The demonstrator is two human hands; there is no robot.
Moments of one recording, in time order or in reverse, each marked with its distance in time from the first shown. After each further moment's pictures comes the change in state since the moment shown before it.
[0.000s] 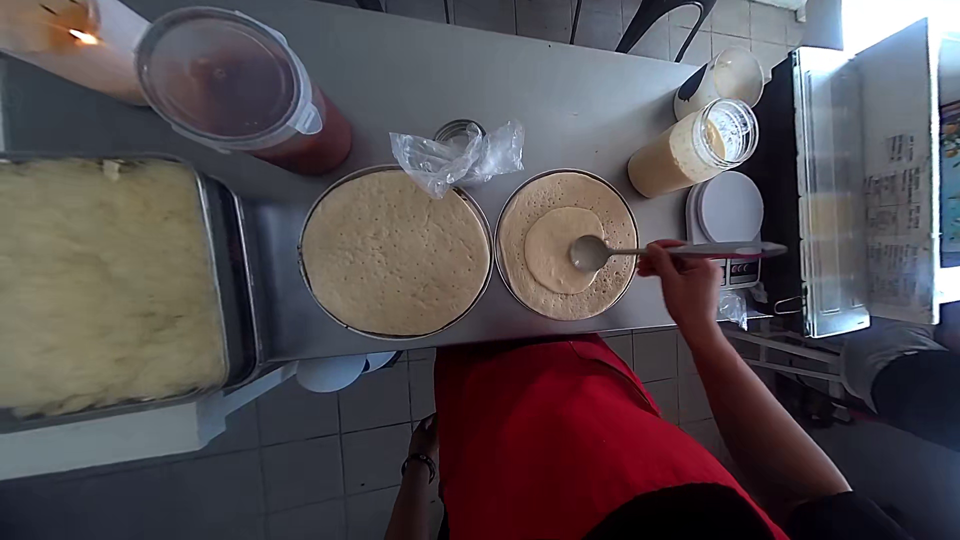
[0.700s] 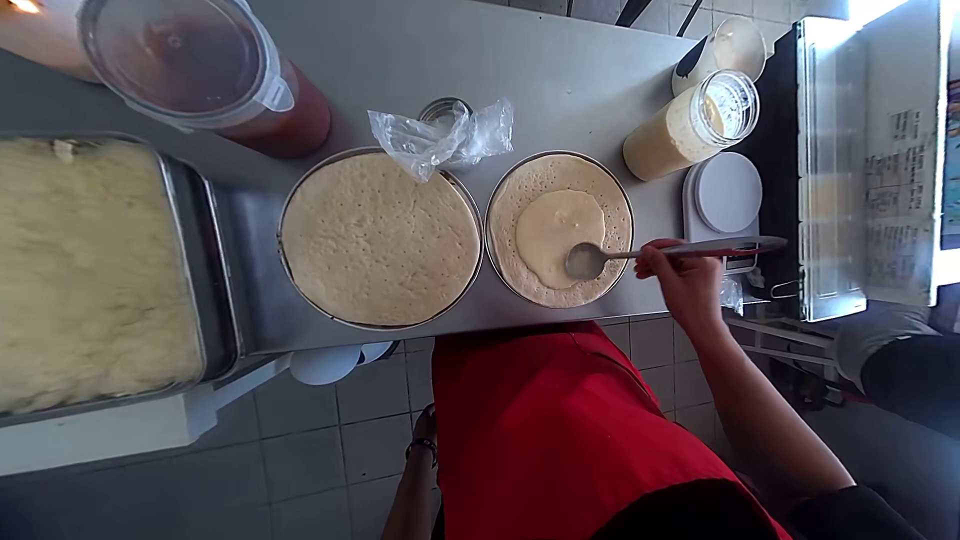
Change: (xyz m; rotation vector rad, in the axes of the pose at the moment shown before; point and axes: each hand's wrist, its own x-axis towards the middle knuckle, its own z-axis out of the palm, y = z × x) left_hand 0.013 -0.008 0.017 -0.024 -0.005 0.005; right_hand -0.019 0.008 -0.015 -0.002 -0.080 -0.072
